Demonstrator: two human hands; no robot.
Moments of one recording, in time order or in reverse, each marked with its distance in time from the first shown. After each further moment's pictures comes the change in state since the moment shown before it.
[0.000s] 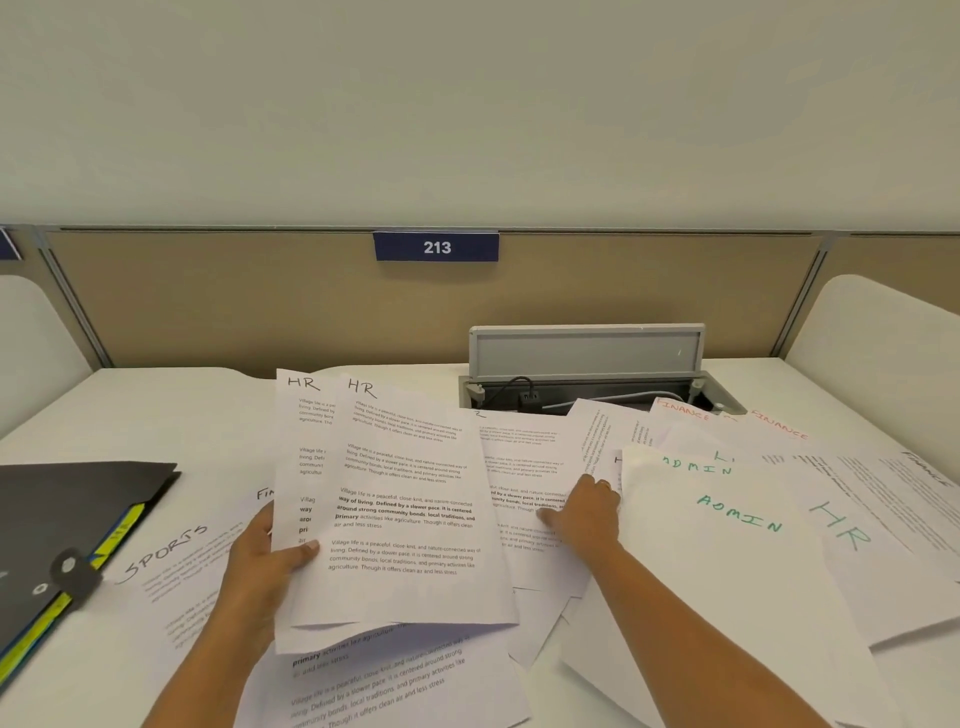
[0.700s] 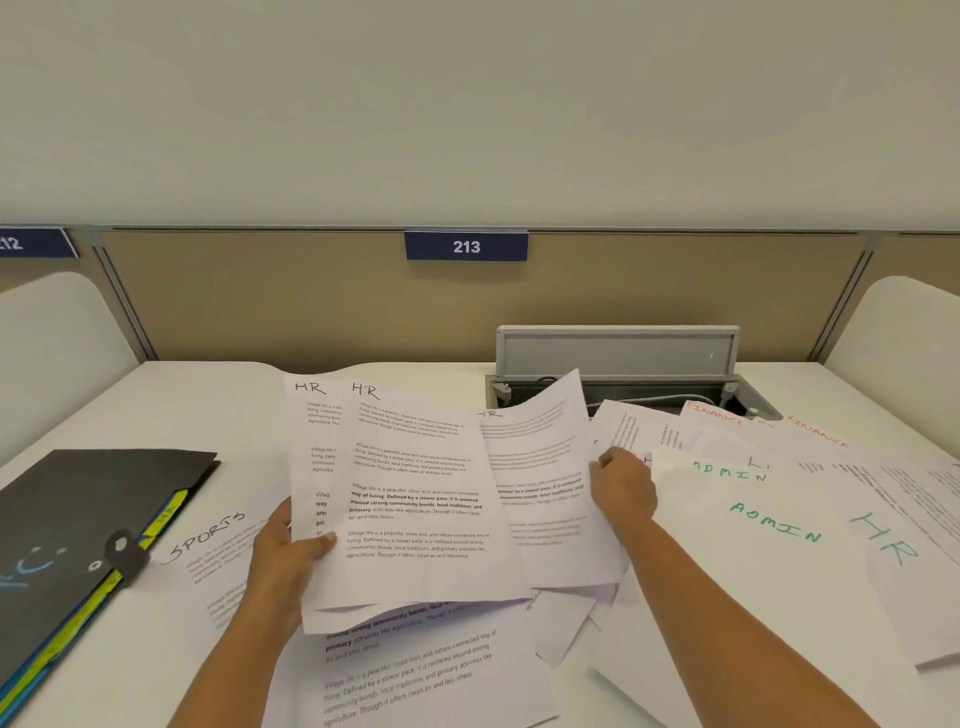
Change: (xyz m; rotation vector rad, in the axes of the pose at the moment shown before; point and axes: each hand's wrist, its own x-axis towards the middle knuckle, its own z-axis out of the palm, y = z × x) left_hand 0.005 -0.002 -0.008 -0.049 0.069 -0.019; right_hand 0.007 -0.023 -0.031 0.259 0.104 0.100
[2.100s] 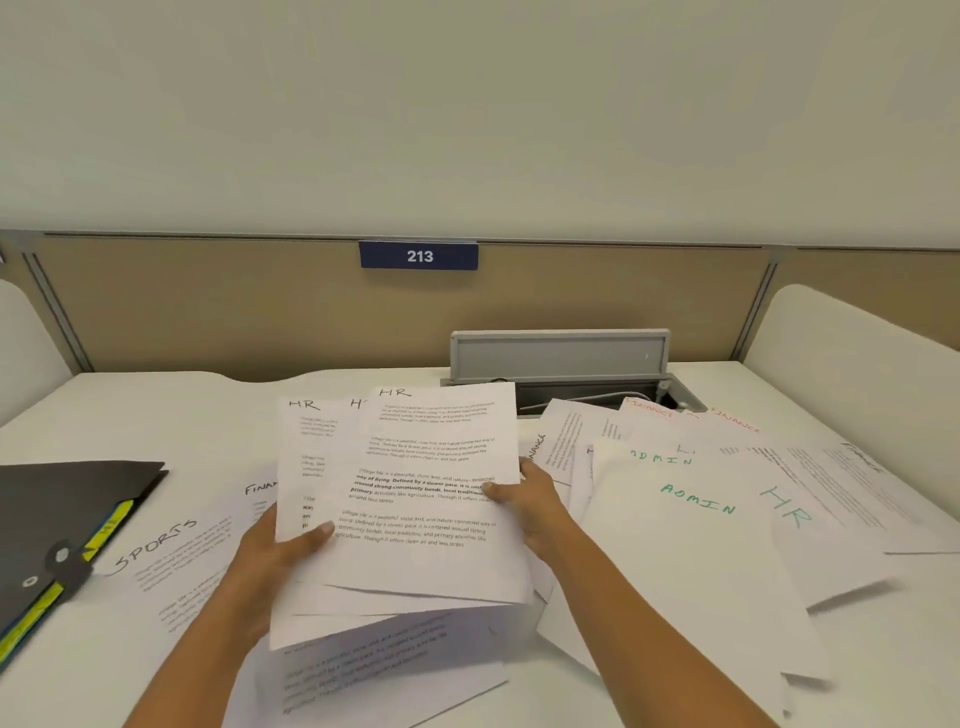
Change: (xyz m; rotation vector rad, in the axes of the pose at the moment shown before) left_hand -0.030 0.009 0.009 0.010 -0.290 -0.033; right_hand -0.061 -0.004 0.008 0.928 -0.494 0.103
